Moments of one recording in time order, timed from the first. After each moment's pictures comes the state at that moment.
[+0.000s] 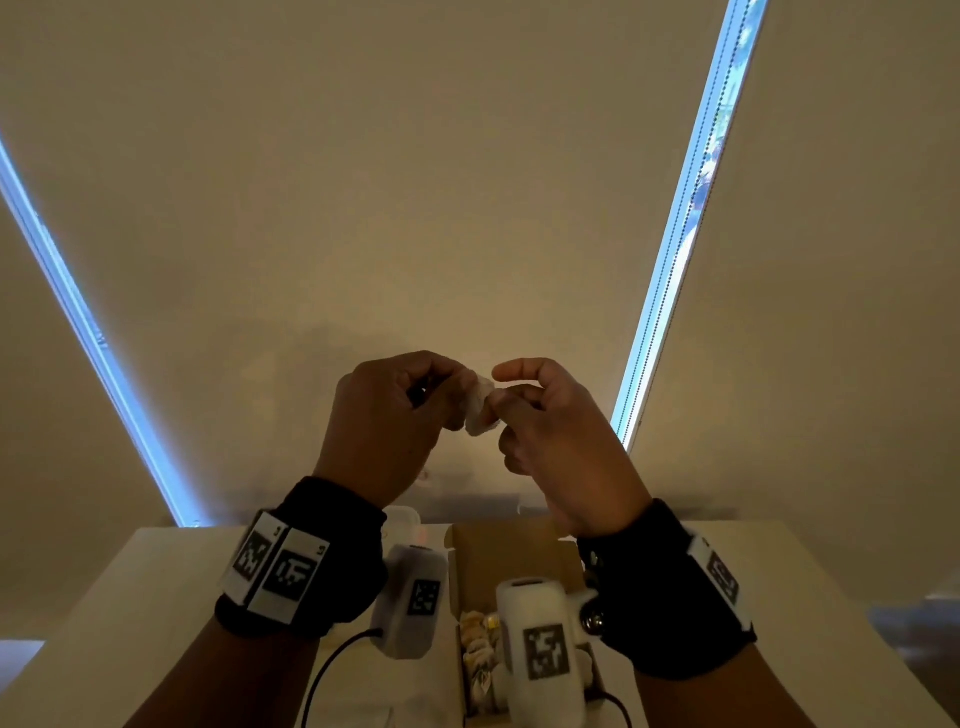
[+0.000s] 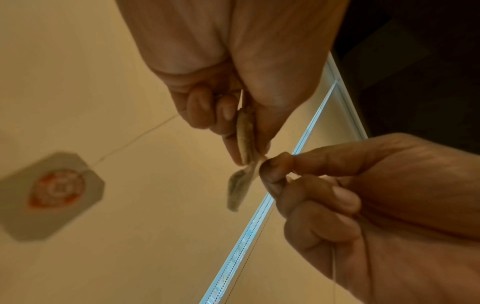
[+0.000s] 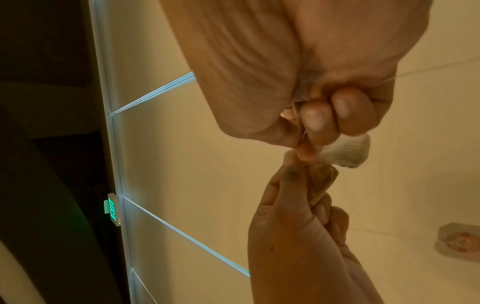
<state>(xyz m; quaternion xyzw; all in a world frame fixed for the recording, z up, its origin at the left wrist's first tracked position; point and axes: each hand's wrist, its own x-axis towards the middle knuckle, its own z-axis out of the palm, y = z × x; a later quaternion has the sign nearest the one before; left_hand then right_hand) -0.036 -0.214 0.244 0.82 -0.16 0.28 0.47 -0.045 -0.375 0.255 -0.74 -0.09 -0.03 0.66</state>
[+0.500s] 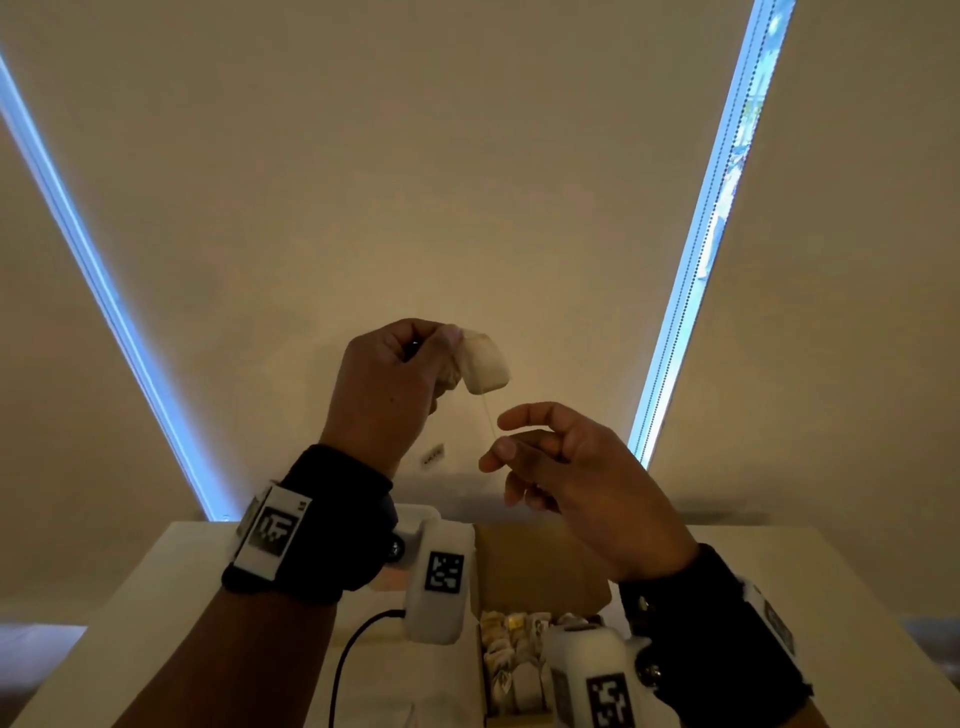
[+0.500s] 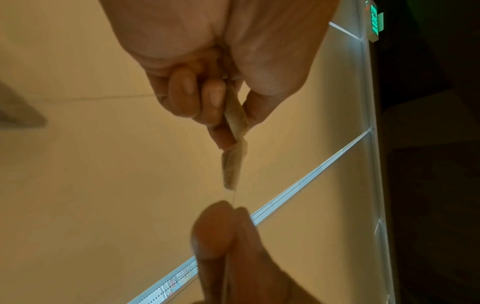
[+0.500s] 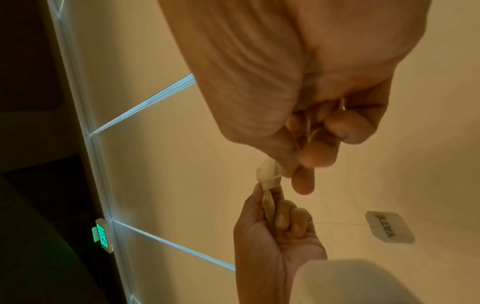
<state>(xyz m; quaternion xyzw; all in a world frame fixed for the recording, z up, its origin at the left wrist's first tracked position) -0.032 -0.211 0.266 0.73 -0.04 0.24 0.64 -0.061 -0.390 0.237 -0.73 -0.16 0.06 0.66</state>
